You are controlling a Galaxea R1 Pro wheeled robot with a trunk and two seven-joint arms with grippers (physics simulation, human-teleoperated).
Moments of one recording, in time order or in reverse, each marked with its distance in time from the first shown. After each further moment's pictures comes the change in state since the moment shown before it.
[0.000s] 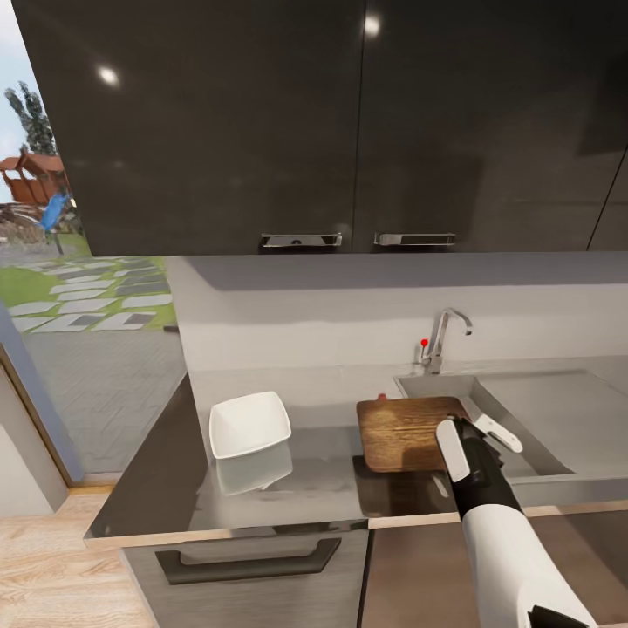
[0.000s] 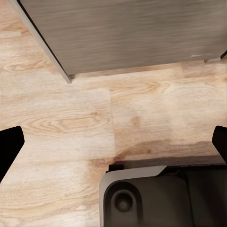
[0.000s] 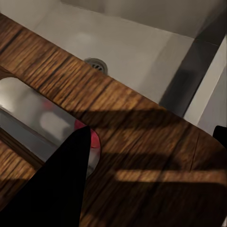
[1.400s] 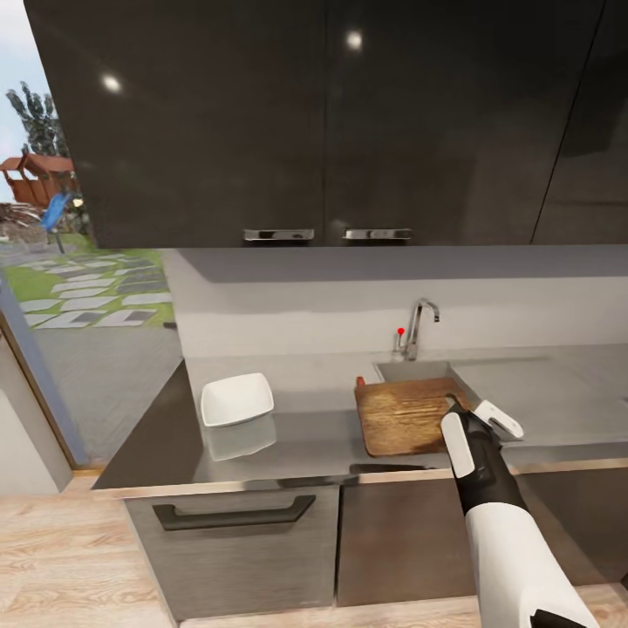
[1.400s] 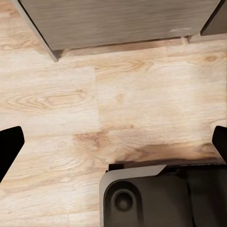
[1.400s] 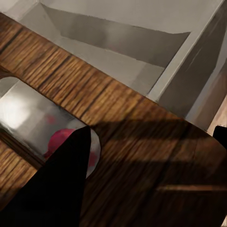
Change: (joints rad) left arm 0.000 0.000 0.000 0.002 0.000 0.000 0.000; right arm 0.001 -0.002 0.002 -0.077 0.013 0.005 0.097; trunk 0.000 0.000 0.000
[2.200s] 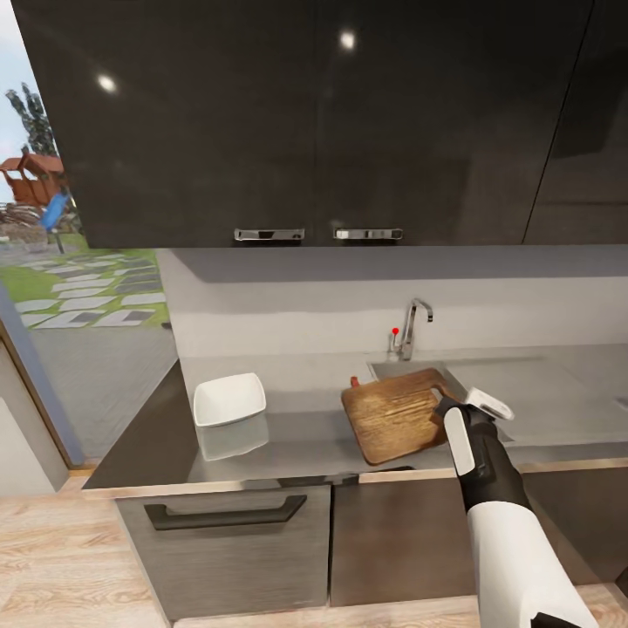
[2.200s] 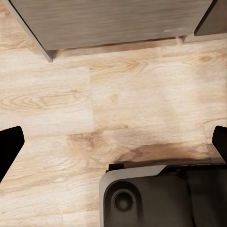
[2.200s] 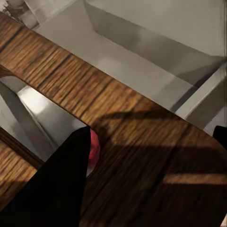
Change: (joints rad) left arm 0.000 0.000 0.000 0.000 0.000 0.000 0.000; right arm -0.001 0.005 -0.004 -0.065 0.108 0.161 0.177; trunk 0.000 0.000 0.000
